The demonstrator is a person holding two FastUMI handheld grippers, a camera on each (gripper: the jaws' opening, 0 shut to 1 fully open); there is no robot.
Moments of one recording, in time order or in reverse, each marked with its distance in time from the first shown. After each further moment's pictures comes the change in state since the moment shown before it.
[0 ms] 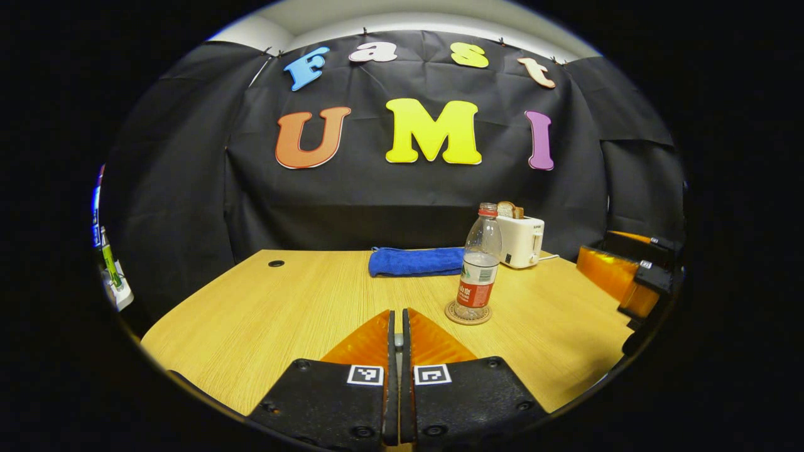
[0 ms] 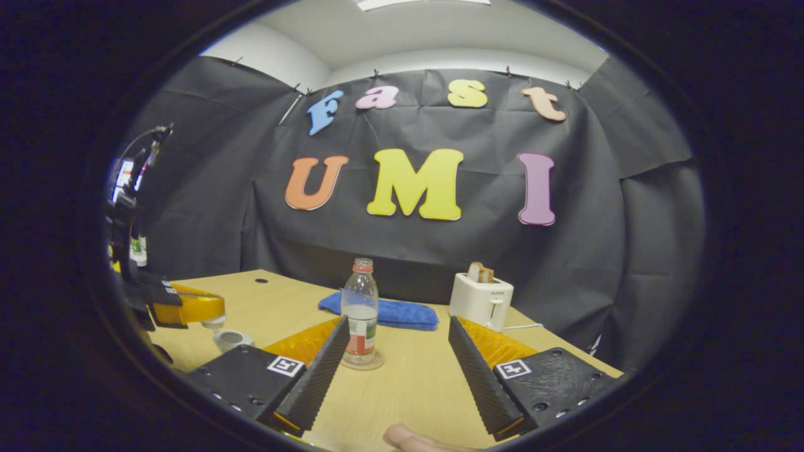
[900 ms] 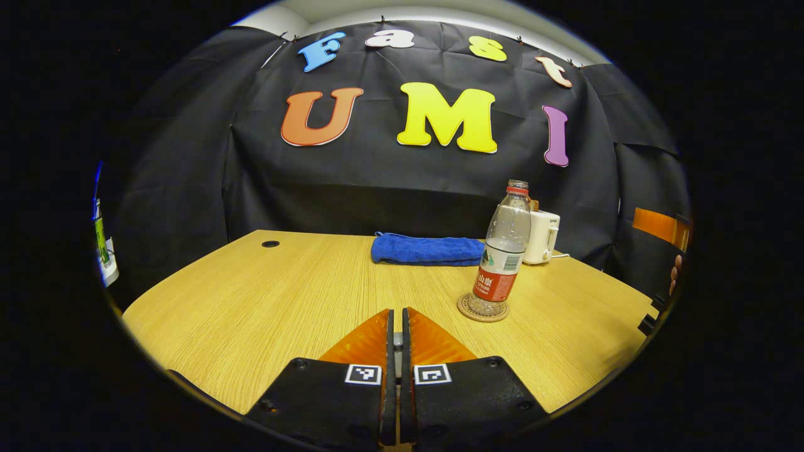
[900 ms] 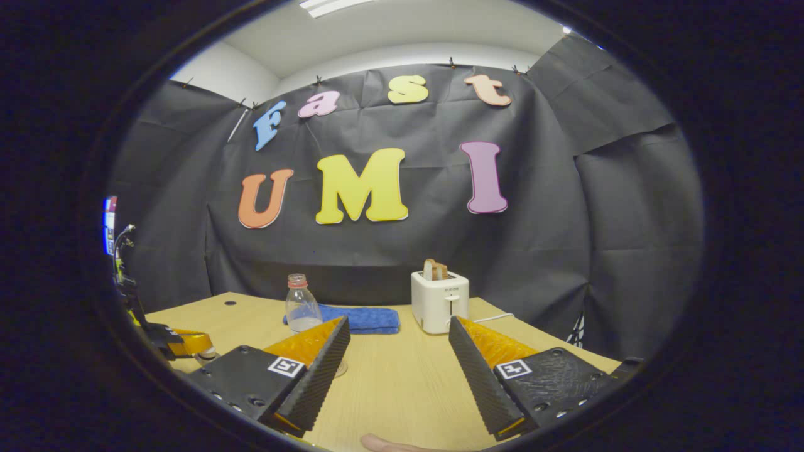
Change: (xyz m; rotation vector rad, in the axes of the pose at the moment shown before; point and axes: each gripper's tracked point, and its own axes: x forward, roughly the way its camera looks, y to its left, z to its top) left arm 0.038 0.019 -0.032 -0.075 0.026 0.018; right arm 0.006 -0.069 0.002 0.128 0.013 -0.150
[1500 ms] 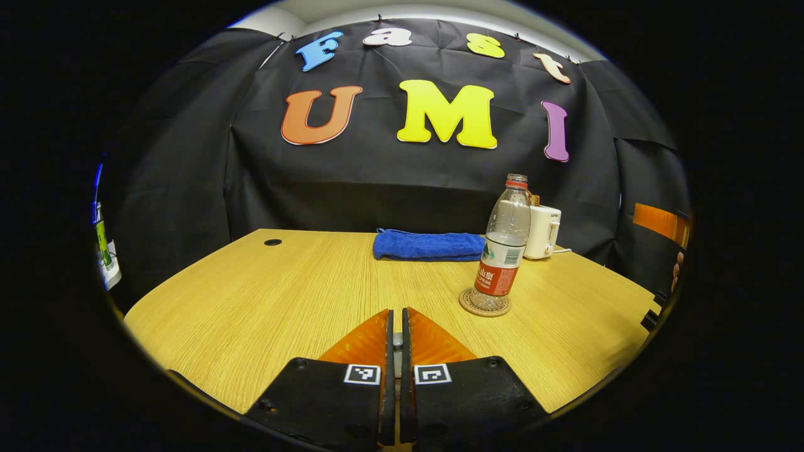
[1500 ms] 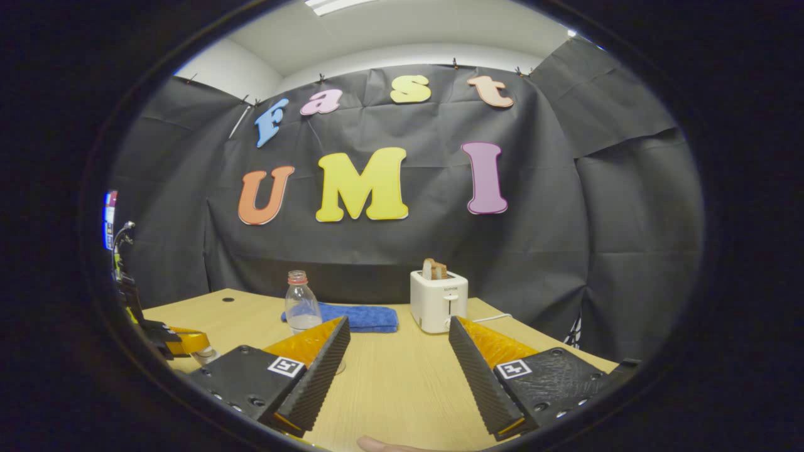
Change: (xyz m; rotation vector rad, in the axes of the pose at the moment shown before) left arm -0.002 0.002 -0.006 0.011 0.016 0.011; right arm 0.001 0.003 -0.003 -0.019 0.000 -0.004
